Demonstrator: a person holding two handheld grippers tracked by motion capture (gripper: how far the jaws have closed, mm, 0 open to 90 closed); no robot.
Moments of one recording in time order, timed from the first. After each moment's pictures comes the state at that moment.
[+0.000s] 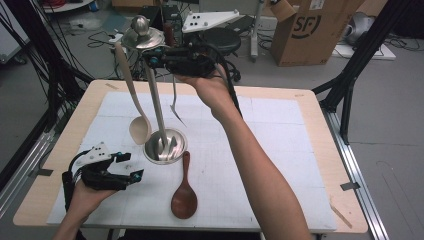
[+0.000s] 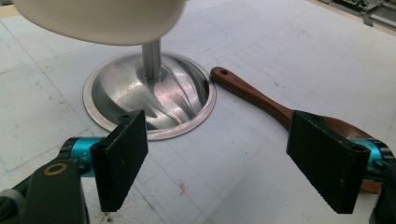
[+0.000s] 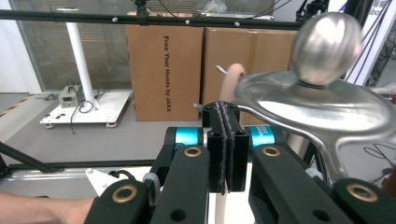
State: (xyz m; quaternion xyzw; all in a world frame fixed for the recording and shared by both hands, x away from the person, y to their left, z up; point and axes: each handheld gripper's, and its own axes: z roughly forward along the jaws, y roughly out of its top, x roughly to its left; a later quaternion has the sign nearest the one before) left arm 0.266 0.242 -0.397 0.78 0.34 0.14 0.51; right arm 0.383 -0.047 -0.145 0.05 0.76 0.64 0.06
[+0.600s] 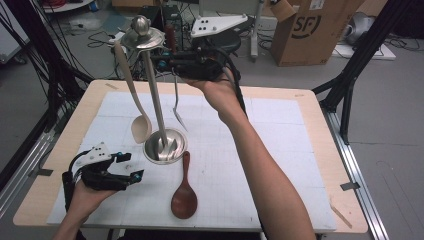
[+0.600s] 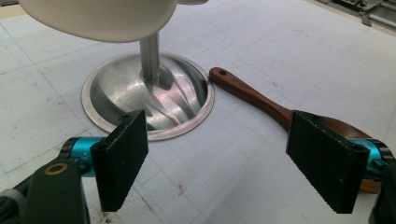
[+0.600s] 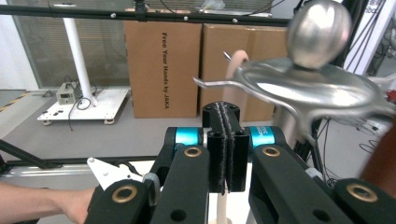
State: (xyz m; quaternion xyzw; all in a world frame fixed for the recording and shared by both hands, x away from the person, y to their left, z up) left arm 0.265 0.241 -0.397 0.78 0.34 0.13 0.51; right arm 0.381 -0.067 -0.151 0.05 0.77 0.64 0.06
